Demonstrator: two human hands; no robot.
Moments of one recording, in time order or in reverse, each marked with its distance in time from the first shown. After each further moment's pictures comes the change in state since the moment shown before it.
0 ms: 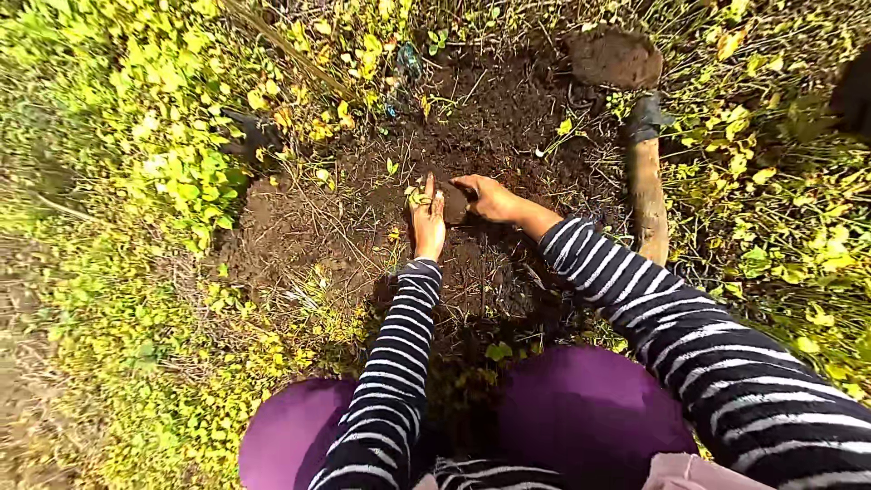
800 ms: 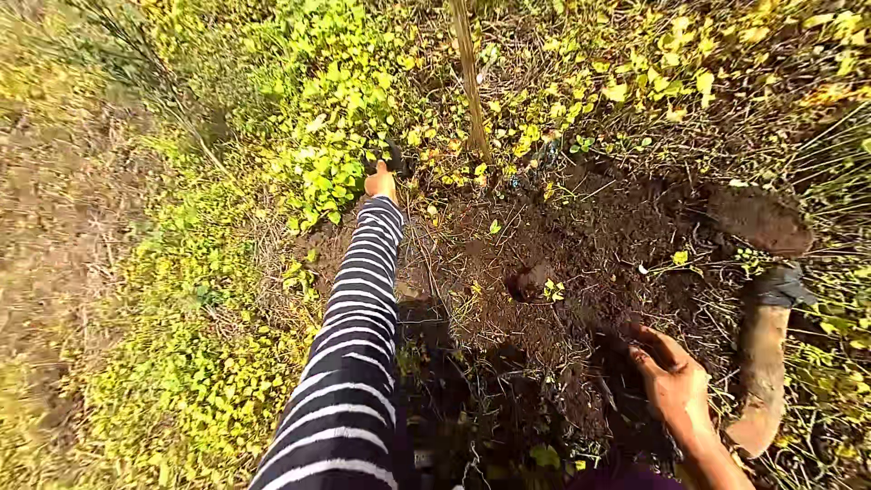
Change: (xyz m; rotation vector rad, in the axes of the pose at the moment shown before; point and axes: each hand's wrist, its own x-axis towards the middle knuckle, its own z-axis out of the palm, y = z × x) left_hand 0.168 0.062 -0.246 0.006 0.734 -0.483; right_hand -0.155 0.021 0.010 0.175 0.563 0.139
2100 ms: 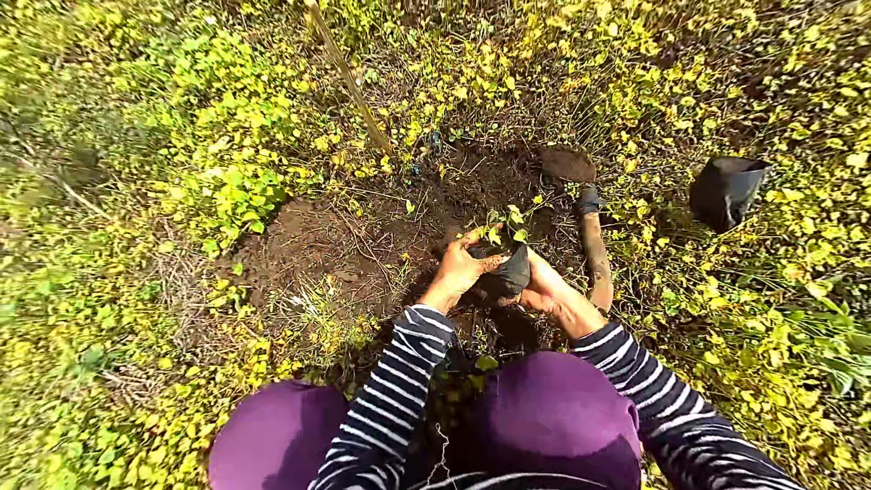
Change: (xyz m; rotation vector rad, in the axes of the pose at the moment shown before) left_hand -0.349 -0.085 -0.051 -0.094 -1.181 0.409; right_hand -0.027 -0.088 0.007 0.927 -0.420 0.506
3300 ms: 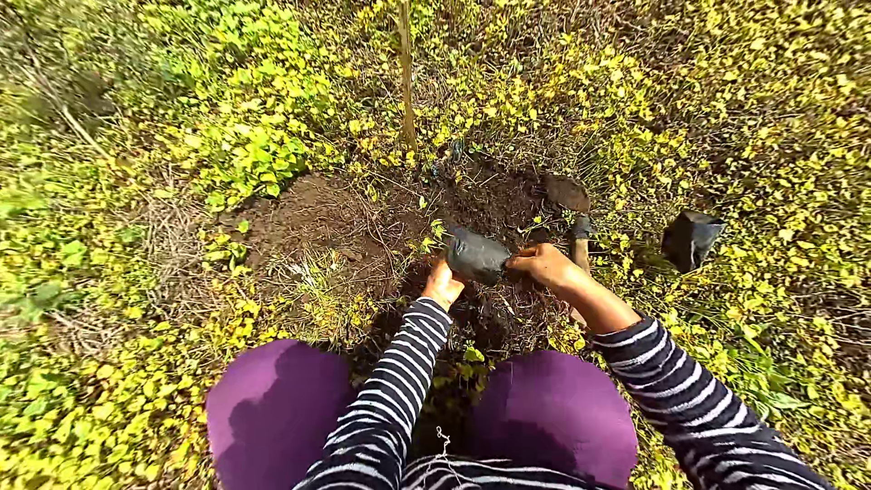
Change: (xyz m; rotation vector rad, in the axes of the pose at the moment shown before) left_hand 0.010 -0.075 0.005 -0.974 0.322 -0.158; right_hand -0.038 -0.043 0.043 -1.149 0.266 -0.155
